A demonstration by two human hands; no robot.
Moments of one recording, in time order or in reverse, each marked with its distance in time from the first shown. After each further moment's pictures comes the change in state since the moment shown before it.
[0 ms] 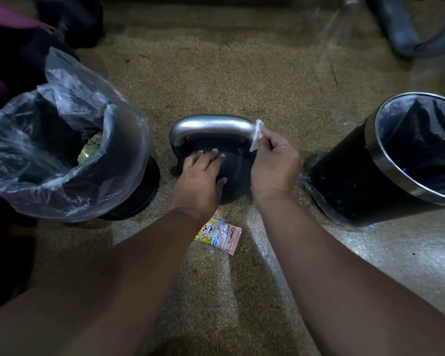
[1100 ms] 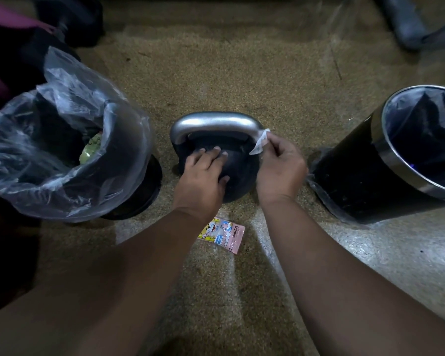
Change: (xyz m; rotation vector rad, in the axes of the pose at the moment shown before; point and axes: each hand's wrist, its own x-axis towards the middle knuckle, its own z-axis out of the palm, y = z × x) left_hand -0.003 0.001 0.000 0.022 0.019 0.019; right_hand -0.003 0.018 -0.005 -0.027 0.029 0.051
